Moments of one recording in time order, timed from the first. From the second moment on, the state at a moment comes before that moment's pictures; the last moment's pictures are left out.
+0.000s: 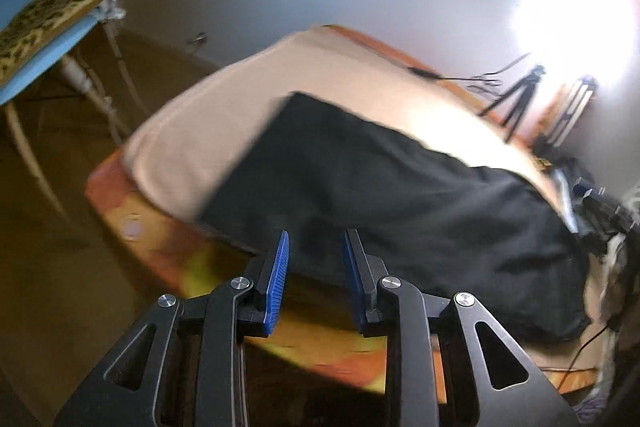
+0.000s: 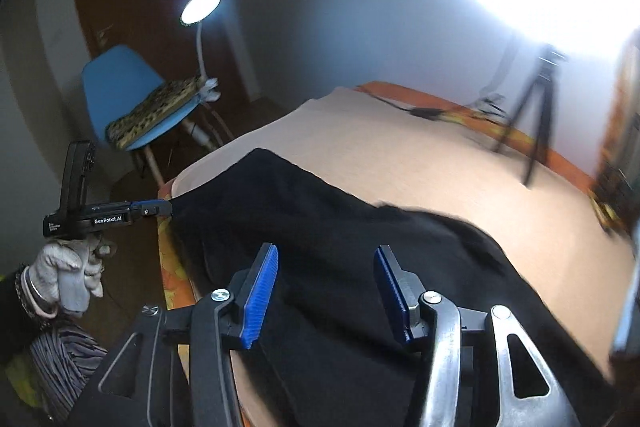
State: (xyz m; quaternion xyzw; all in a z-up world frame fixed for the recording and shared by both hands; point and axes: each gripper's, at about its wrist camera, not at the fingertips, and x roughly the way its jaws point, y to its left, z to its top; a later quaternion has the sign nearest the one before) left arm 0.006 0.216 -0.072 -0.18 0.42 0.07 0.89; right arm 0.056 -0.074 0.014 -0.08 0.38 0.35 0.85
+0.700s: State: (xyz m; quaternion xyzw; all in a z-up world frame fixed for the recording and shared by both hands) left arm 0.013 0.282 -0.109 -0.27 0.43 0.09 0.86; right arm 0.200 0.178 -0.077 -0.16 0.46 0.43 0.76
